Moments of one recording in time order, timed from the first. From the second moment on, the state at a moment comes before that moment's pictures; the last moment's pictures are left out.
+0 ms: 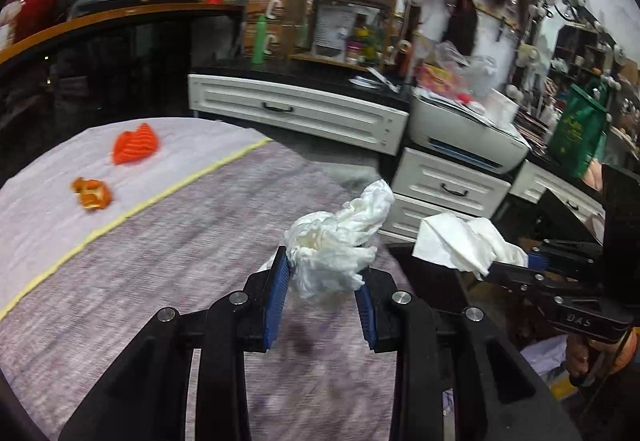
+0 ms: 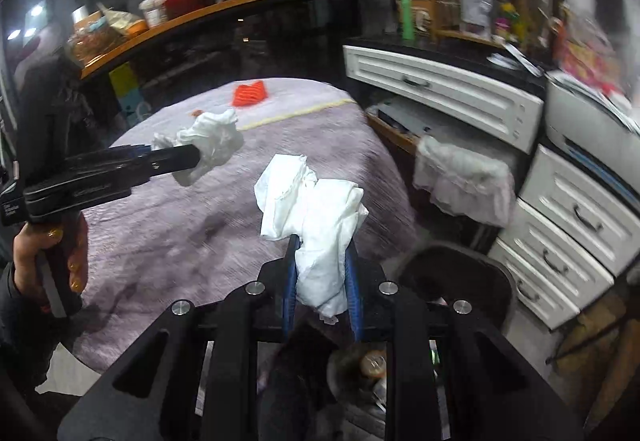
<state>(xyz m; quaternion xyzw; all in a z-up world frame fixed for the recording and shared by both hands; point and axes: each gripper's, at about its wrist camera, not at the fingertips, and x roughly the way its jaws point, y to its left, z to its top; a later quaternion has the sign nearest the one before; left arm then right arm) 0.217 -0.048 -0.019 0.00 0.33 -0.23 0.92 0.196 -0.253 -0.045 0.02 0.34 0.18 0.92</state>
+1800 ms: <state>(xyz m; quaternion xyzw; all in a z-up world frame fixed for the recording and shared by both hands) 0.203 -0.246 -0.141 0.08 0.45 -0.33 0.83 0.160 -0.417 -0.101 0.16 0.33 -0.04 0.93</state>
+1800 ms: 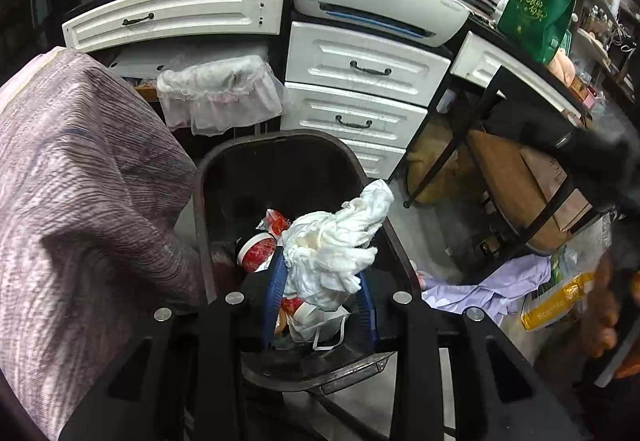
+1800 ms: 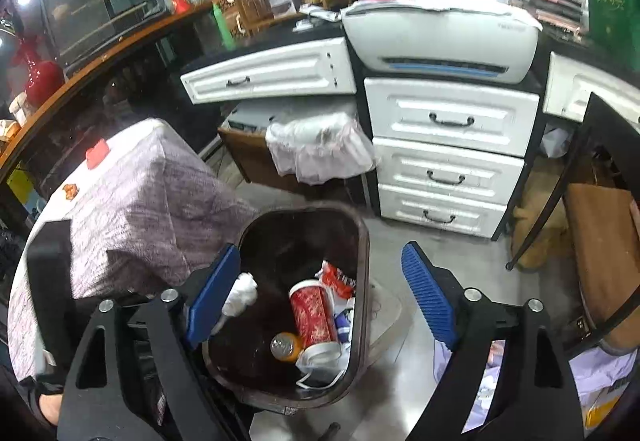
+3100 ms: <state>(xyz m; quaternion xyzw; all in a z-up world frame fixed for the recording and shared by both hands) 0.174 -0.185 -0.068 0.09 0.37 -0.34 0.86 0.166 -0.373 -0.067 0.13 0.31 0.02 0.94</state>
